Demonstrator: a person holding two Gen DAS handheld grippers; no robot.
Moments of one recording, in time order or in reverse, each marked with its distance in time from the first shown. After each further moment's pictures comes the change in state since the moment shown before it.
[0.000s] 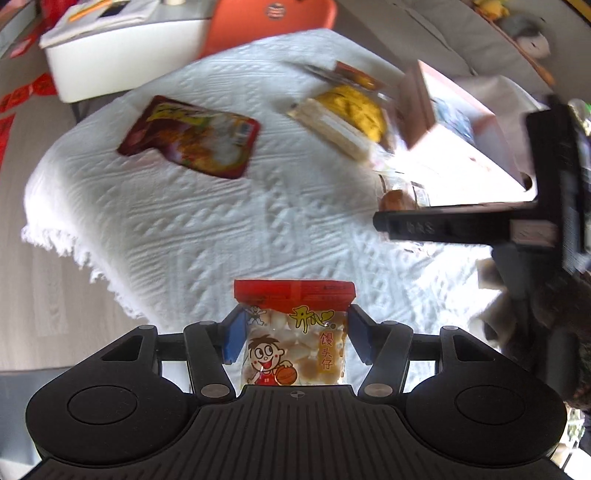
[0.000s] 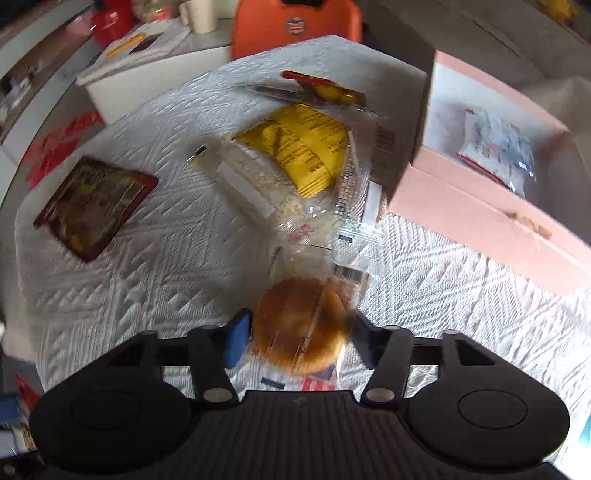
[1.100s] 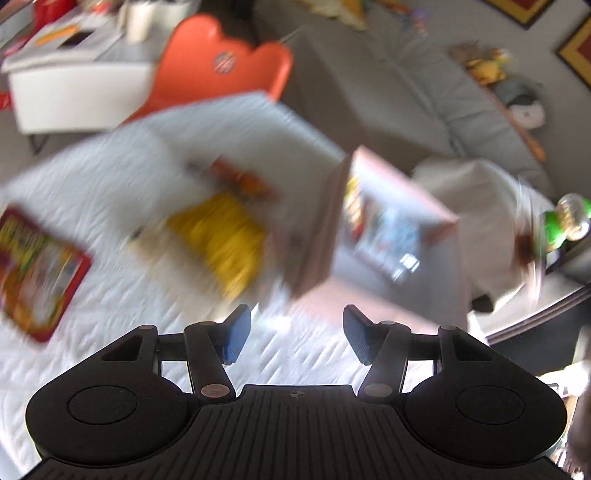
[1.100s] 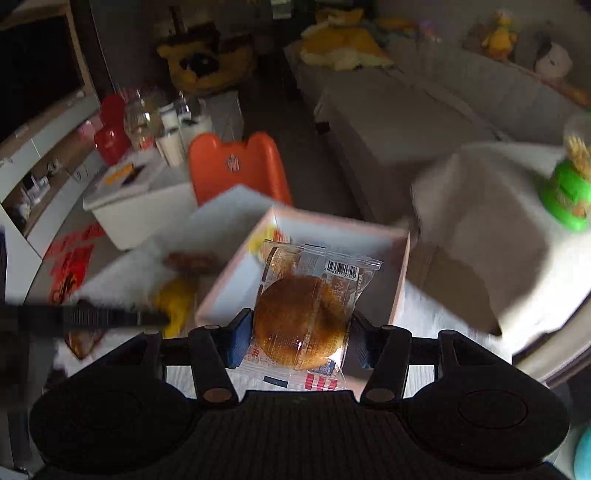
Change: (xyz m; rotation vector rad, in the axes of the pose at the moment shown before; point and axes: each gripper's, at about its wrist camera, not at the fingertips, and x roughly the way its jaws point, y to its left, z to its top) left arm 0.074 -0.106 0.124 -0.148 -0.155 -0.072; right arm -0.132 -0.223 0.051 0.126 -0.348 0.083
